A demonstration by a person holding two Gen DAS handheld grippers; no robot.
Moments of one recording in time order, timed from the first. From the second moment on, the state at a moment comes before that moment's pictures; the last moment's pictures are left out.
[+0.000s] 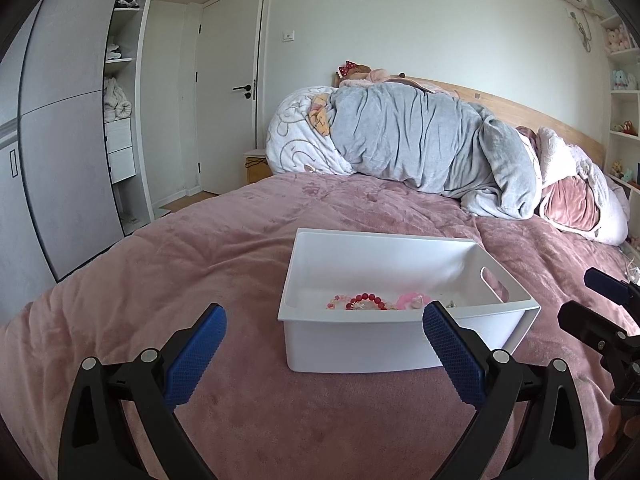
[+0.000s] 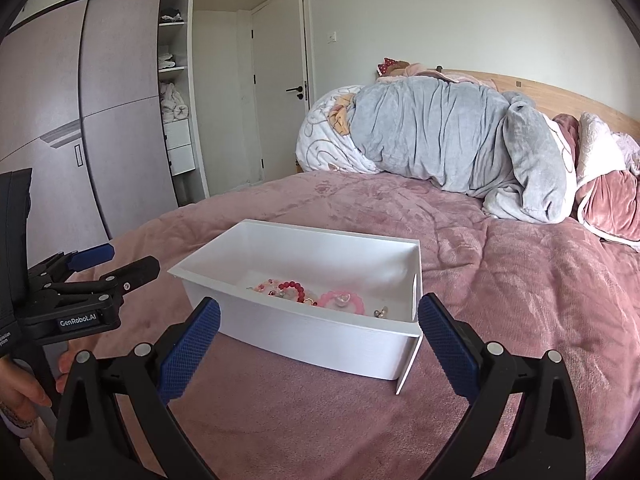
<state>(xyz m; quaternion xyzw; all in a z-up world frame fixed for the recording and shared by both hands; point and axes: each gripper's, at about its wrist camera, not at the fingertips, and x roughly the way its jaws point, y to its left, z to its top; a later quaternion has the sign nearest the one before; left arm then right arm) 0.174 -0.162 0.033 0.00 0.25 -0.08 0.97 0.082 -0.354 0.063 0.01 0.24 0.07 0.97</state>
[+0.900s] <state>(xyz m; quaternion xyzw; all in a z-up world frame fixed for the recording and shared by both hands) 0.169 -0.176 0.004 0.03 0.25 -0.08 0.96 0.078 -0.337 0.039 -0.02 0.24 0.05 0.97</state>
